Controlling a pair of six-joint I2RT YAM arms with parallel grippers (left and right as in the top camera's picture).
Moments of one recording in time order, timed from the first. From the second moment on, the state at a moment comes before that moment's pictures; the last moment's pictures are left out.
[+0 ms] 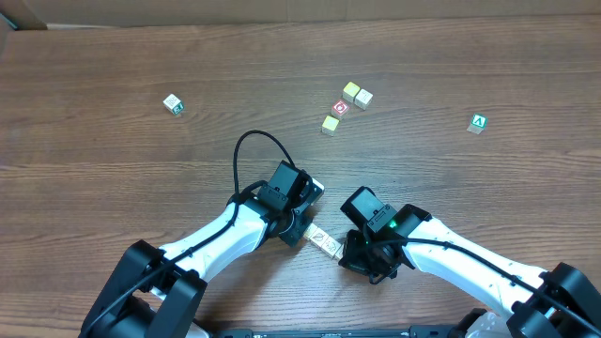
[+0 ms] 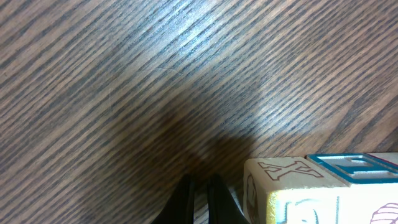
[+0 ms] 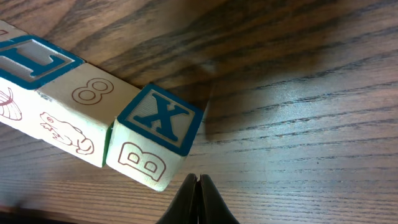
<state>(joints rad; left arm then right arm) -0.59 1.62 0.75 -0.40 0.07 0.08 0.75 1.49 0.74 -0.71 -0.29 1.01</state>
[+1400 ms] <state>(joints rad) -0.59 1.62 0.75 -0.40 0.13 0.09 0.76 1.49 0.74 -0.69 -0.32 1.02</state>
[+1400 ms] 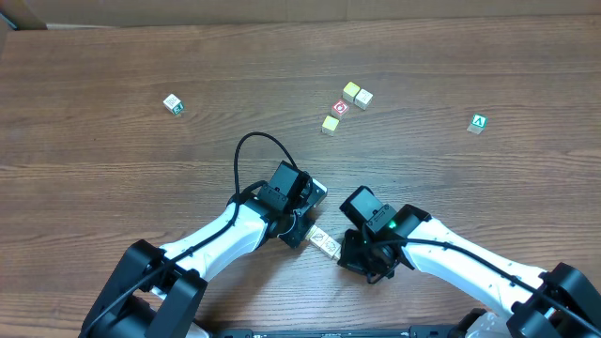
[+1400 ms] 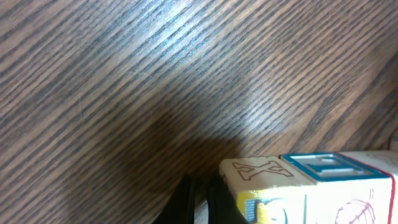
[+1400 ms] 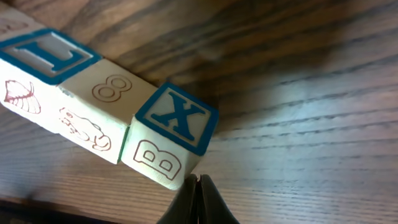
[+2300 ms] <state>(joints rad) -0.59 1.62 0.75 -0.39 0.13 0.12 0.79 1.49 0.74 -0.68 -0.33 1.08</state>
